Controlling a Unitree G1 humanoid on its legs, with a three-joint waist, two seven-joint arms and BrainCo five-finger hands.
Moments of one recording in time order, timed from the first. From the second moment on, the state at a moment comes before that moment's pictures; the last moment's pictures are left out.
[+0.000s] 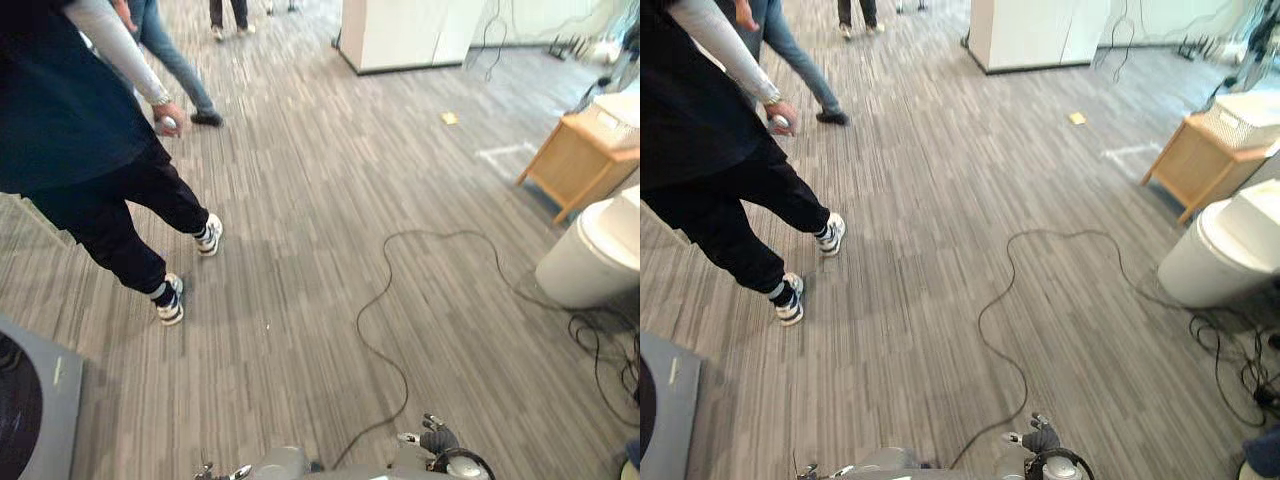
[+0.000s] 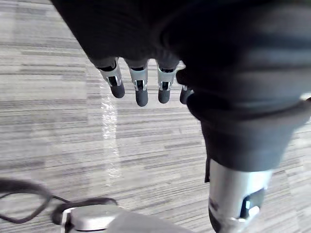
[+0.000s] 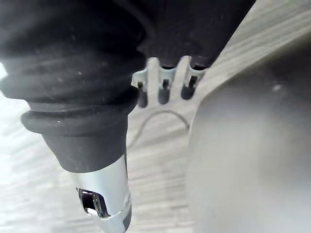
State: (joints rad) left arm 0.21 0.12 0.12 1.08 -0.01 -0.08 0.13; right arm 0.03 -0.03 -0.22 1.07 -0.14 -0.11 0.01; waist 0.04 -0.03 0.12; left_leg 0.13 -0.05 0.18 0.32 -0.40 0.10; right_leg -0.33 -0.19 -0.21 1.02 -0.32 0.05
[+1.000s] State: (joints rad) left arm 0.18 0.06 0.31 1.08 0.01 -0.08 0.11; right arm 0.03 -0.03 -0.18 1.11 -0.11 -0.09 -0.02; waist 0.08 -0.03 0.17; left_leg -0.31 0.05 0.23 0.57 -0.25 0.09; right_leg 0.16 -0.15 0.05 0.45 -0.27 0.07
